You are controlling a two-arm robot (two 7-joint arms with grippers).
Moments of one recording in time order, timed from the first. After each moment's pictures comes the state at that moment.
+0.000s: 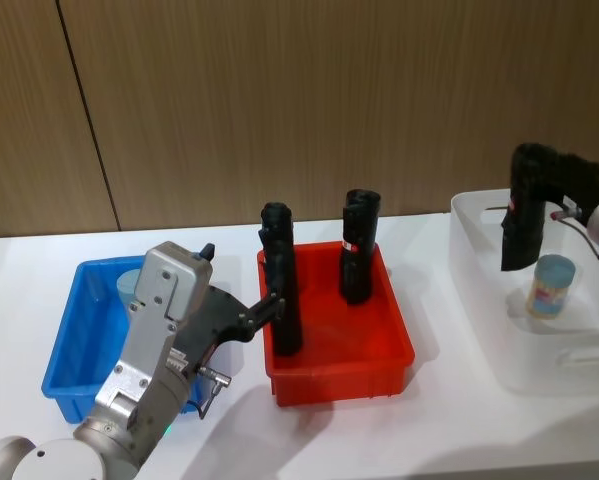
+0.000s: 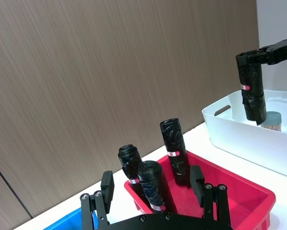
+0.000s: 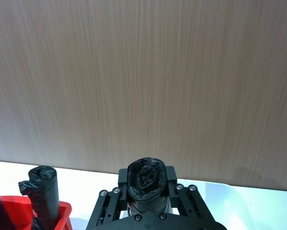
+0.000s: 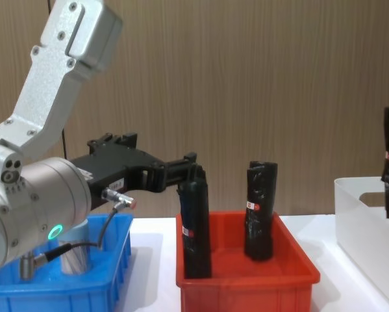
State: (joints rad) left arm -0.24 0.38 0.45 -1.63 -0.20 0.01 -0.01; right arm 0.60 0.25 -0.08 -1.15 0.22 0.19 0.24
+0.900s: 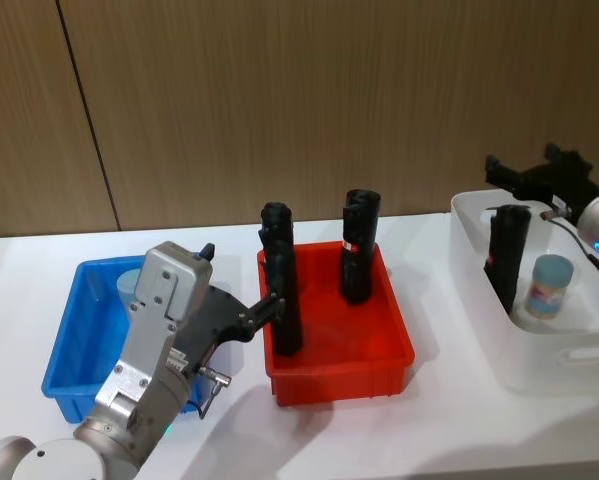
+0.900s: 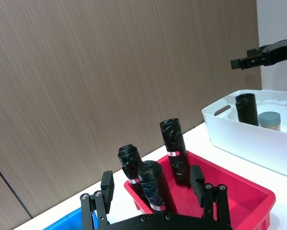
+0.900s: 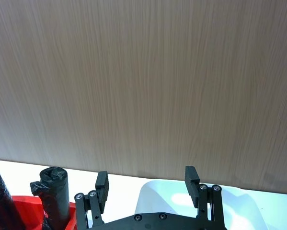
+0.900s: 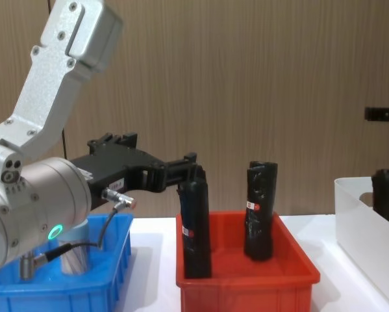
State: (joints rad) left arm -0.24 0.38 0.45 -1.63 -0.20 0.01 -0.01; right arm 0.60 0.24 -0.10 -1.14 0.23 0.19 0.25
